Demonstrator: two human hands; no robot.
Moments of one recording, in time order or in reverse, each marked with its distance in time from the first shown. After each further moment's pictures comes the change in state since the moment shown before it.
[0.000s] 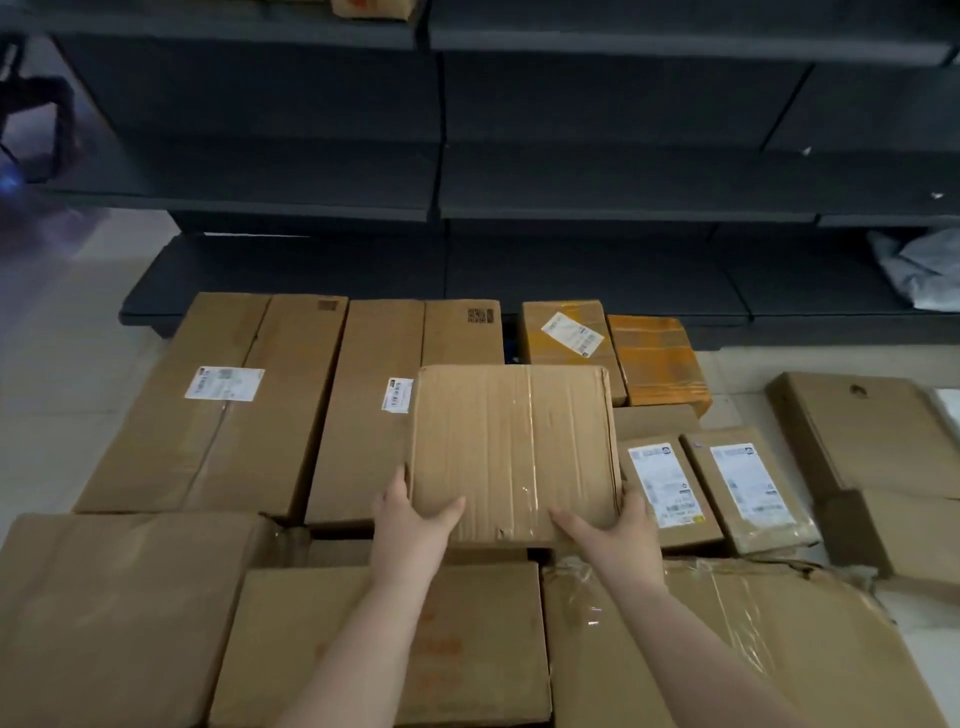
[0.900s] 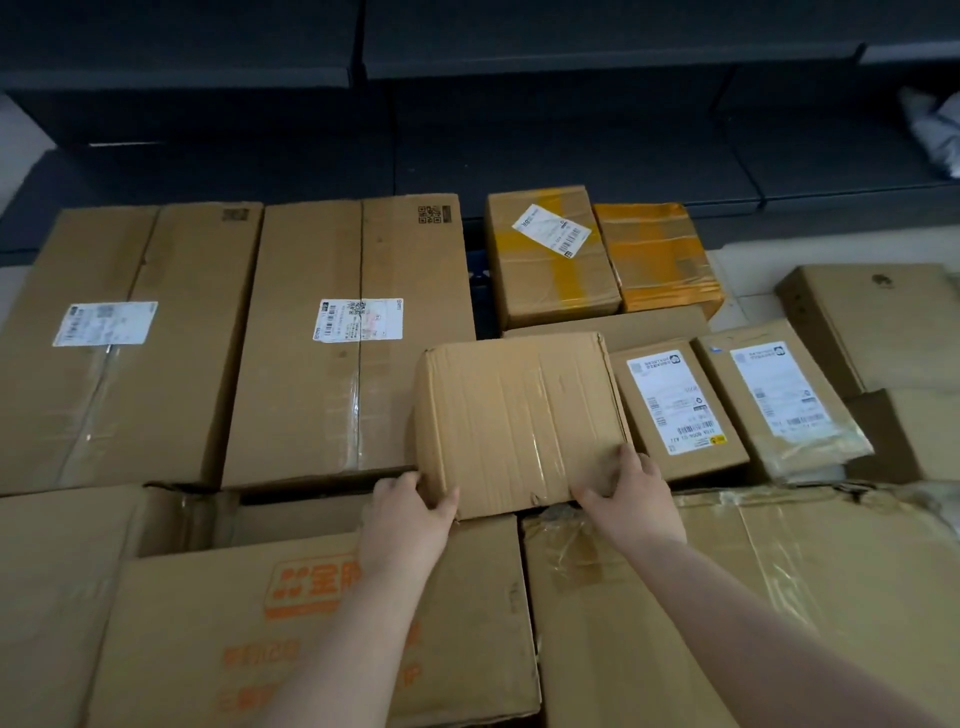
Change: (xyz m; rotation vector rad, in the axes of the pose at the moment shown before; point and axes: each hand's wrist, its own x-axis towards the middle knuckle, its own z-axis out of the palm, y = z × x) left_hand 0.064 -0.090 0.102 0.561 -0.138 -0.013; right_hand 0.094 0.119 0.031 -0.495 -0.085 0.101
